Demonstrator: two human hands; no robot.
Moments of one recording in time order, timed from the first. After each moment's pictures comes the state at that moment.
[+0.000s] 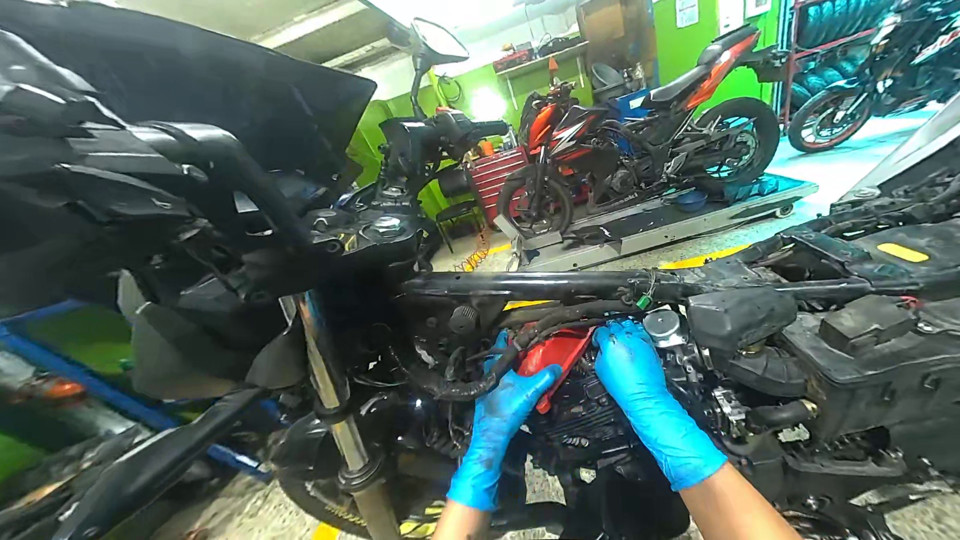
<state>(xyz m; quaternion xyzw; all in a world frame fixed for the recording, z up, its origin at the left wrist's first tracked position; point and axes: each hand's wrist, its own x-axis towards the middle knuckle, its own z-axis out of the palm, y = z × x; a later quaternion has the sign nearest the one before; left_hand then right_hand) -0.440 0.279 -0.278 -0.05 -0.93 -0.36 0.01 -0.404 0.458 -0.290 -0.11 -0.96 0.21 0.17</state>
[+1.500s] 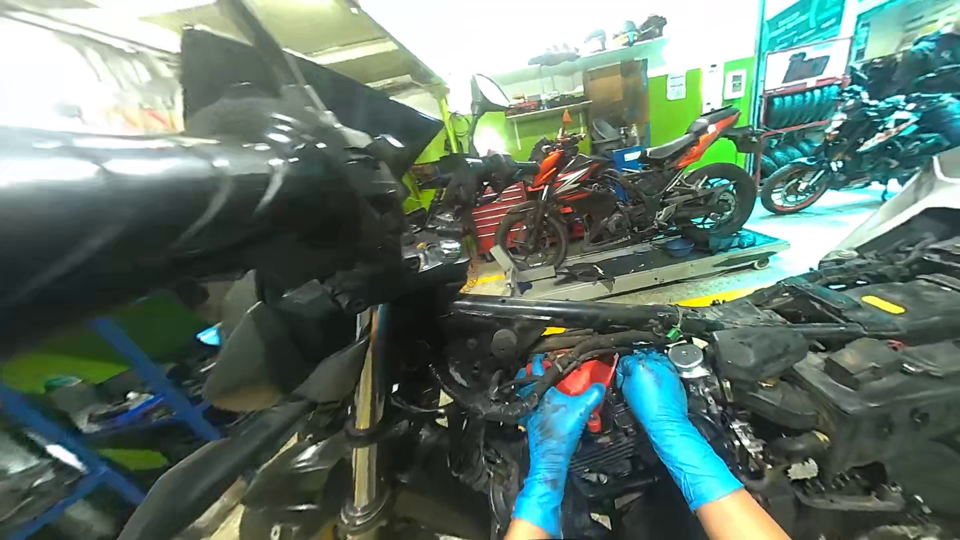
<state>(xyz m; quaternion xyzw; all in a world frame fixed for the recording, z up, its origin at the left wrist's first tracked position) -0.428 0.303 -0.270 -0.05 -0.91 -0.41 0.03 -0.404 0.447 -0.278 -0.19 -0.96 0.16 0.15</state>
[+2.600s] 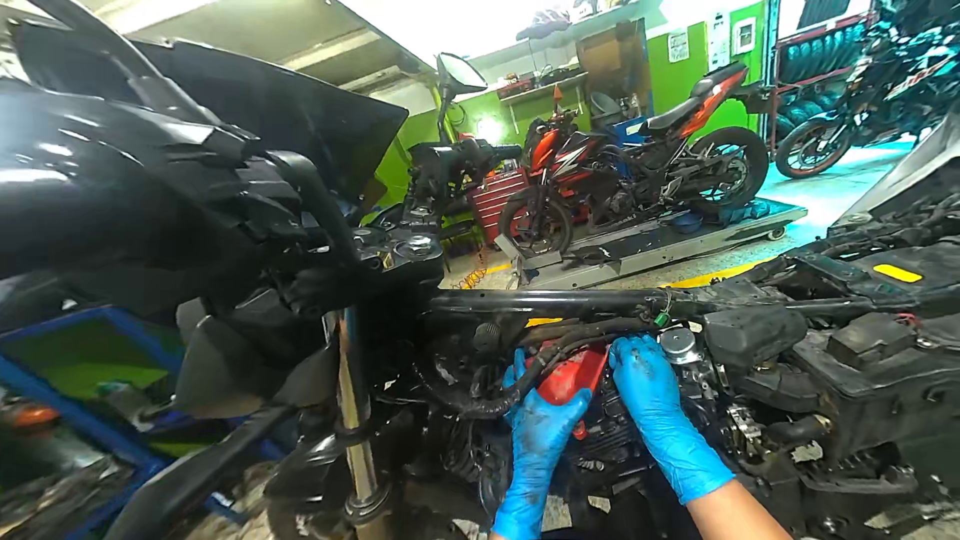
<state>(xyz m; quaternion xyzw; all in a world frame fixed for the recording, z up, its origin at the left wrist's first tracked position) -0.431 0.293 -0.304 -0.07 -0.89 -0.42 0.14 -0.409 0.449 -0.301 -0.16 -0.91 0.21 0.32</state>
